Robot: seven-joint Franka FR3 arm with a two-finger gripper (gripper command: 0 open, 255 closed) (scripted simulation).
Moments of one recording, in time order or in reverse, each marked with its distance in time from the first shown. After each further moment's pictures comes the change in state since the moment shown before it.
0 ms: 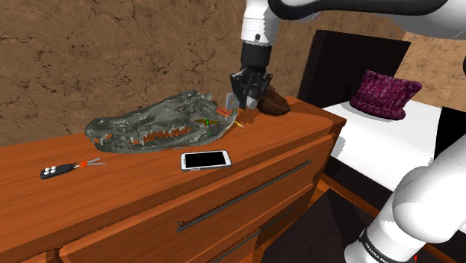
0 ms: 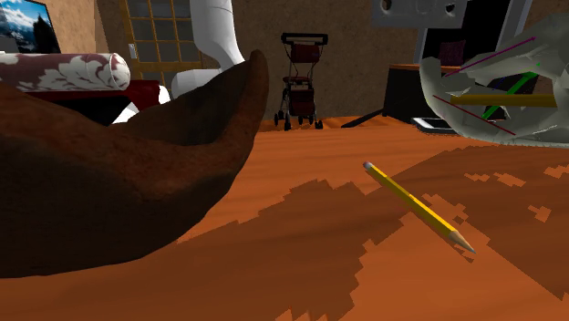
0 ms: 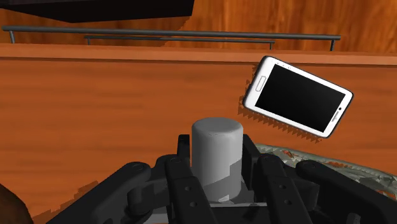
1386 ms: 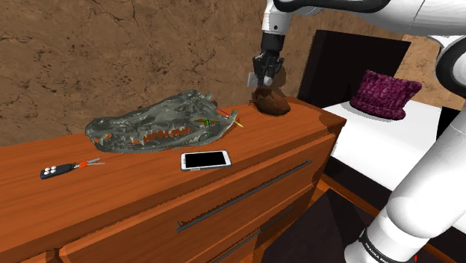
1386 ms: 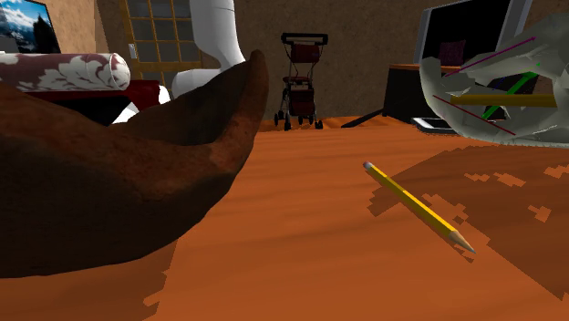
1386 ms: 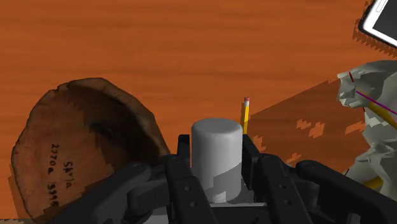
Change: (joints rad) arm -0.144 0.168 -0.181 0.235 -0.064 -0.083 -0.316
